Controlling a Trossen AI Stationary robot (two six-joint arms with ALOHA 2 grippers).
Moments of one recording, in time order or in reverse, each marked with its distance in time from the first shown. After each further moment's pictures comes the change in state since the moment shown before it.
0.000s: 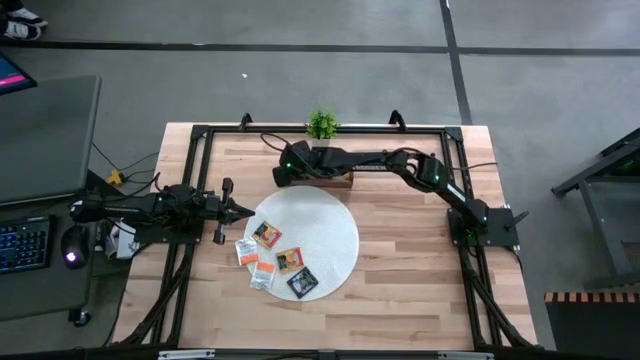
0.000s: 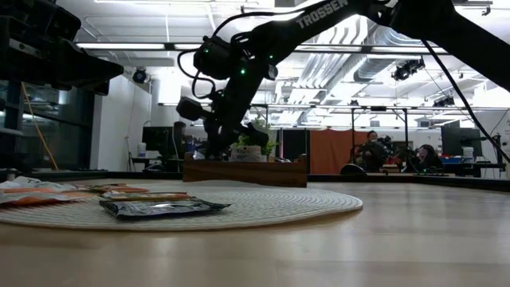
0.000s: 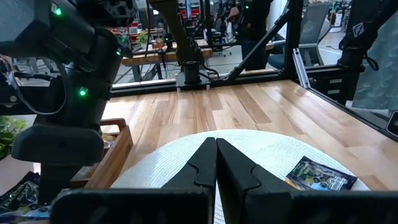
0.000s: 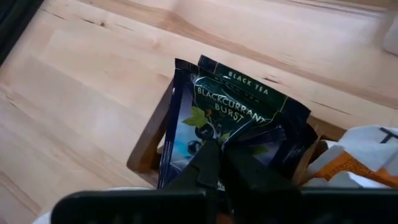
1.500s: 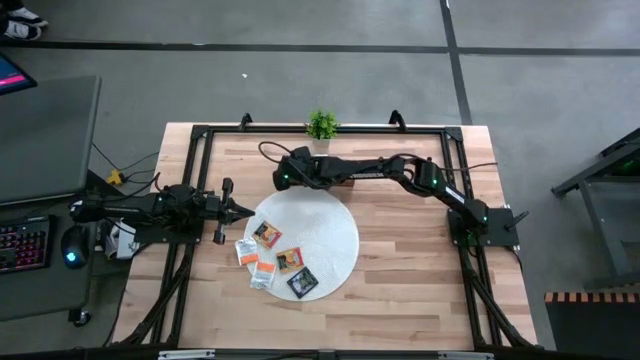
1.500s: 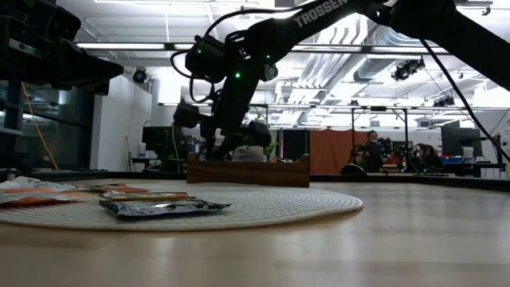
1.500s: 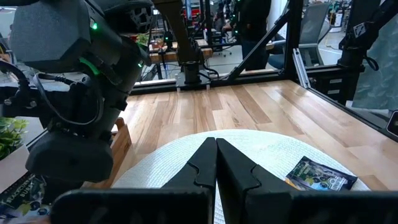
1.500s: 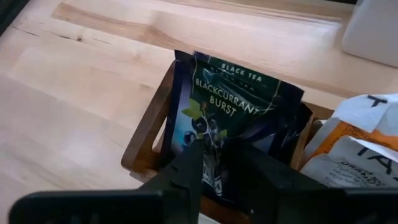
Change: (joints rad) left arm 0.000 0.000 0.000 0.000 0.000 0.000; right arm 0.054 0.021 -0.001 -0.013 0.192 0.071
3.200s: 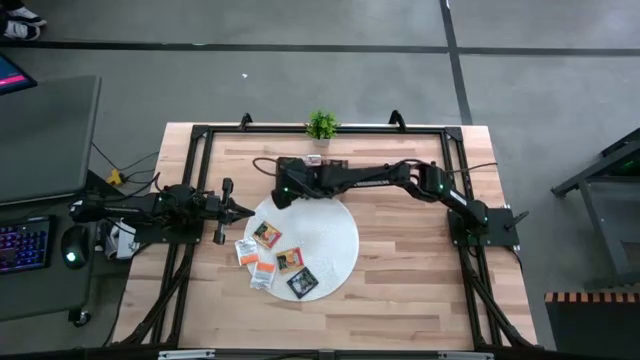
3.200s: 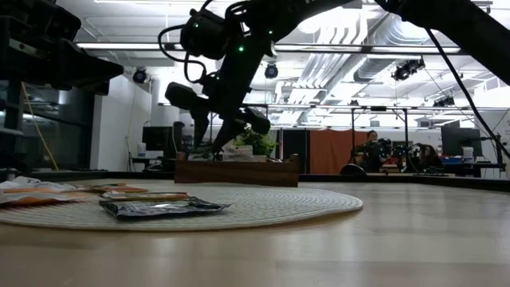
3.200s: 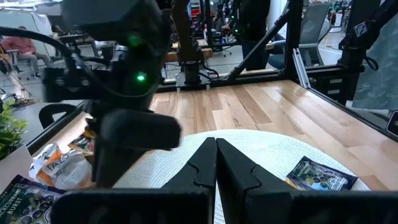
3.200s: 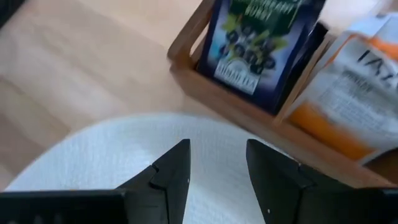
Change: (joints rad) left arm 0.000 0.000 0.000 0.000 0.000 0.000; right arm 0.074 -0.056 0.002 -0.093 -0.115 -0.069
